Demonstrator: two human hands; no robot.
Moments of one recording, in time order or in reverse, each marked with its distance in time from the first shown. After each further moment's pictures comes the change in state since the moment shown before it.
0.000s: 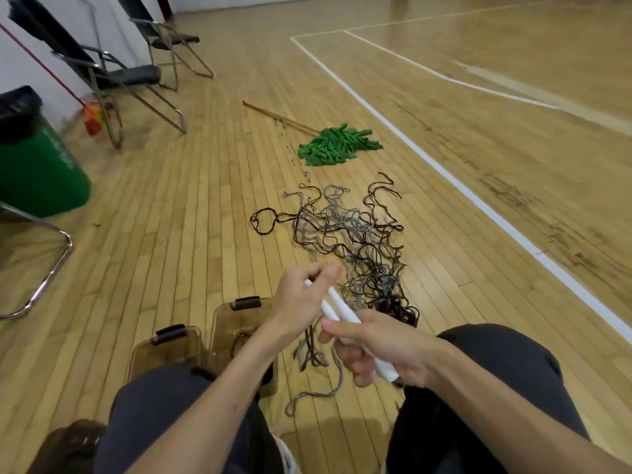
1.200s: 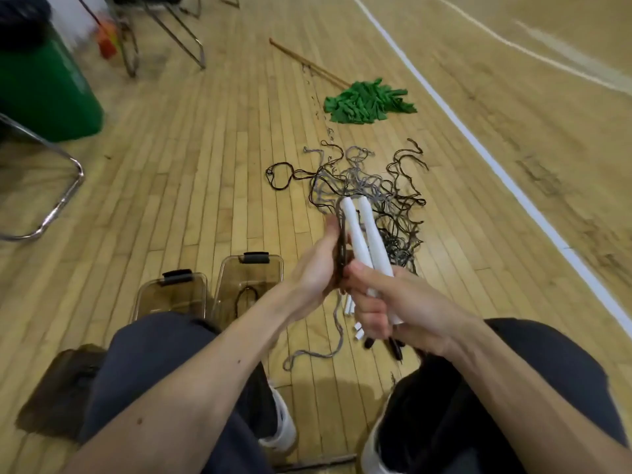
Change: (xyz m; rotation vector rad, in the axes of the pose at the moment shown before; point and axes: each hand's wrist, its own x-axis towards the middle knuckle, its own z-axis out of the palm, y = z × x) left_hand 0.001 -0.014 0.002 -0.483 -0.175 -0.490; right_hand 0.022 -0.008 -0.003 0.160 0.019 -0.105
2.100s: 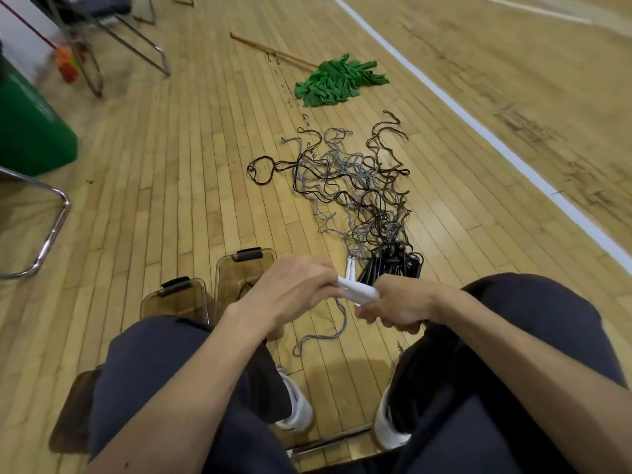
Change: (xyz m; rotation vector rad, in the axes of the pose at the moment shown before) left_hand -0.021 -0.019 -0.015 1.495 -0.232 0.652; right_hand 0.003 0.042 -0.059 -0.966 0.130 0.360
